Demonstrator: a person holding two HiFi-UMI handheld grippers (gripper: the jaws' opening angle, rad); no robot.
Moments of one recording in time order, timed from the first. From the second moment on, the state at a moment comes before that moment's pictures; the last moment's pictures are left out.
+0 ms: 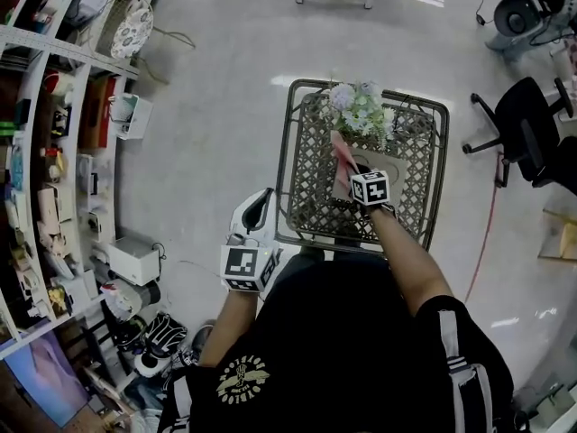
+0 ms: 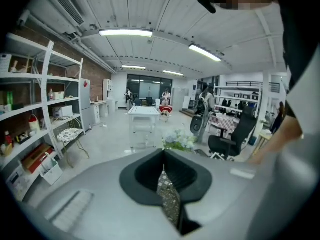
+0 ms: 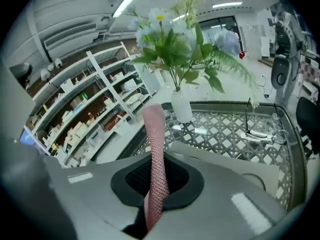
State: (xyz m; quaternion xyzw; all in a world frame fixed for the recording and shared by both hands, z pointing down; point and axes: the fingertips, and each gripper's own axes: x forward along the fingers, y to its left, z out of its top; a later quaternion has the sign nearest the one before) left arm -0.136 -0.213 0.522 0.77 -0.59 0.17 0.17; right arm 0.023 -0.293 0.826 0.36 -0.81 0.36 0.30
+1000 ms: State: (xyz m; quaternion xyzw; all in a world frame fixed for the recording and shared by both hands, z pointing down) left arm -0.064 -0.232 0.521 0.81 -0.53 0.18 0.17; right arm 0.188 -0.281 0.873 0.47 -0.71 0.37 0.37
